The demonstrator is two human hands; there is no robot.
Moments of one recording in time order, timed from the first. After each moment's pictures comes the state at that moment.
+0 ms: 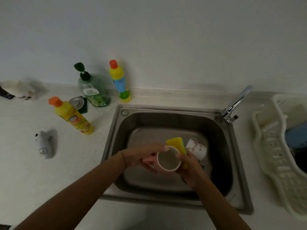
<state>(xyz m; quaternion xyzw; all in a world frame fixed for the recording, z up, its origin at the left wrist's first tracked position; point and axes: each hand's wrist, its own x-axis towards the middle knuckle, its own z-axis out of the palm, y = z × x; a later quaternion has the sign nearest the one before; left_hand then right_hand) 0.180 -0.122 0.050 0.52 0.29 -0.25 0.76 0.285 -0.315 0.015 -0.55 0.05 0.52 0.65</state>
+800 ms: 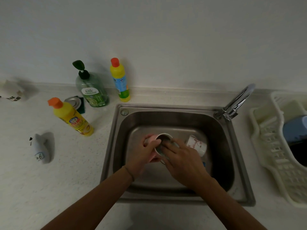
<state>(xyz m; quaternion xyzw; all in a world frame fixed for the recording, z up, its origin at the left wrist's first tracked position) 0.160 -0.130 0.017 0.46 0.38 0.06 0.80 0.251 -0.281 0.088 -0.81 -0.58 0.06 0.08</state>
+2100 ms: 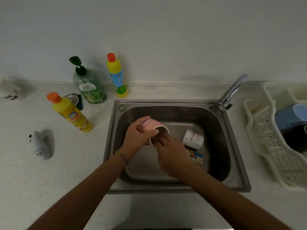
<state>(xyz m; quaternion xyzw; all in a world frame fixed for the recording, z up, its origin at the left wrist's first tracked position) 0.161 -0.105 0.034 0.69 0.31 0.16 0.63 0.226 -0.263 0.072 -0.83 -0.54 0.12 0.09</state>
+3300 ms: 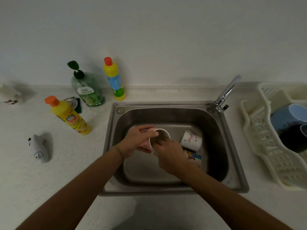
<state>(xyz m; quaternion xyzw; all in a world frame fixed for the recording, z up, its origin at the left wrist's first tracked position) 0.167 -0.103 0.061 0.60 0.35 -0.03 0.72 0.235 -0.265 0.066 -0.82 -0.56 0.11 0.10</state>
